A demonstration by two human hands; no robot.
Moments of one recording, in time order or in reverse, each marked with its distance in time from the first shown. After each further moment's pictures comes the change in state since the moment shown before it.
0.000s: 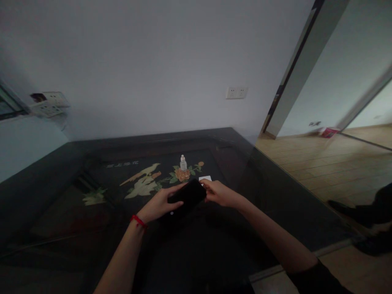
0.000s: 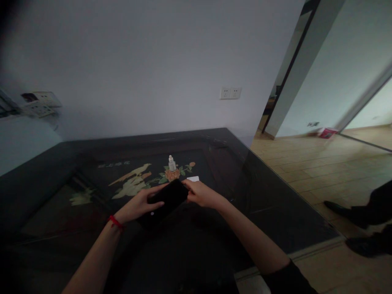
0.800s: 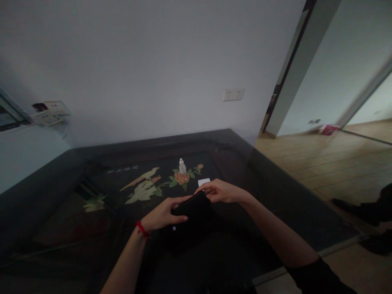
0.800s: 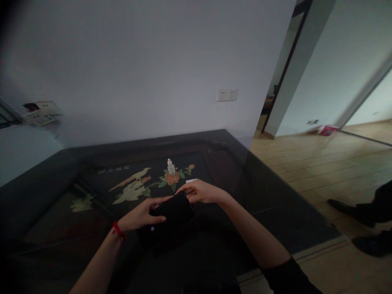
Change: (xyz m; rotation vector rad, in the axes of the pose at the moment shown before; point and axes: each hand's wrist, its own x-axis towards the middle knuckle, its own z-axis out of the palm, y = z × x) left_hand -0.001 0.003 0.014 -0.162 -0.193 -0.052; right_hand 0.000 -0.016 -0.024 0.393 -0.224 0.051
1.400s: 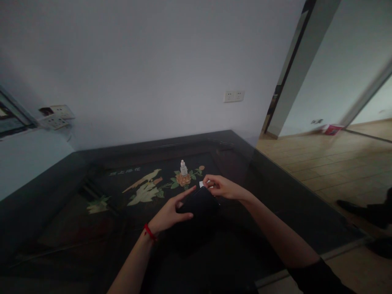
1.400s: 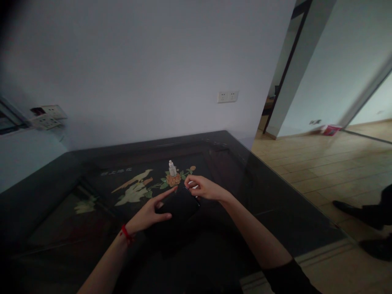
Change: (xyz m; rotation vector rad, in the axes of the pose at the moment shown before) left_hand 0.007 0.003 0.012 -0.249 0.102 0.016; right_hand 0.000 0.009 -0.008 0.093 0.143 -0.102
